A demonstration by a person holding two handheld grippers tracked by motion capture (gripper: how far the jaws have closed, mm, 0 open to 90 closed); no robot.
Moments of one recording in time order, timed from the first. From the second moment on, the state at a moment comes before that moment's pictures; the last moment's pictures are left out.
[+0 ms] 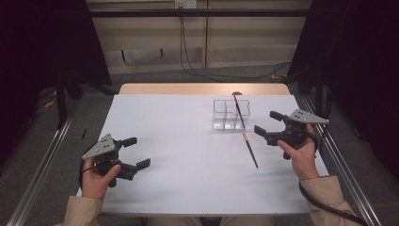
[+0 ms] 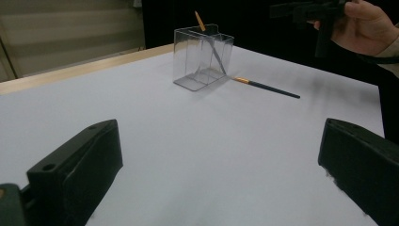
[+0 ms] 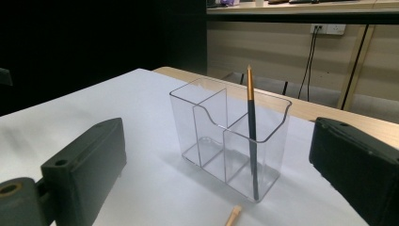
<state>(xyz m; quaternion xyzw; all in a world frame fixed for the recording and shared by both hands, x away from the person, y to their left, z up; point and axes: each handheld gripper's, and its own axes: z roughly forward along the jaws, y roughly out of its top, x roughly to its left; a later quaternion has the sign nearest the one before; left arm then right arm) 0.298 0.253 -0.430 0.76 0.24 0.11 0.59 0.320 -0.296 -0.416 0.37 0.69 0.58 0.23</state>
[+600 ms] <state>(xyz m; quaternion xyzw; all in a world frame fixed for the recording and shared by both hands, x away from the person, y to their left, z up) 0.299 0.255 -0.431 0.76 0.25 0.11 0.59 0.297 -0.304 -0.424 0.37 0.70 0.57 0.22</state>
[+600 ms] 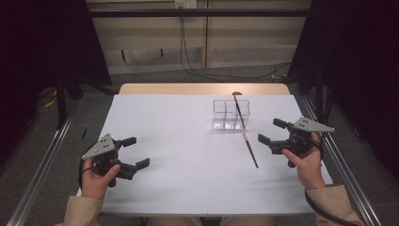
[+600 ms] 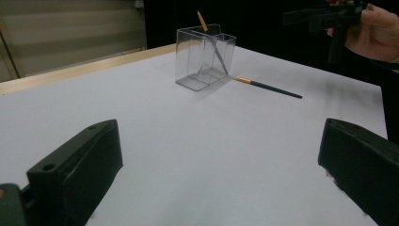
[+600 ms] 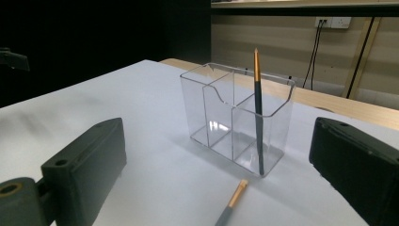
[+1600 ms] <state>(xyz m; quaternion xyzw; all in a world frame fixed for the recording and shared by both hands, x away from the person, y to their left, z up) 0.302 0.256 -0.432 0.76 0.25 0.11 0.59 0.261 -0.321 -0.431 0.38 0.71 0.56 0.21</state>
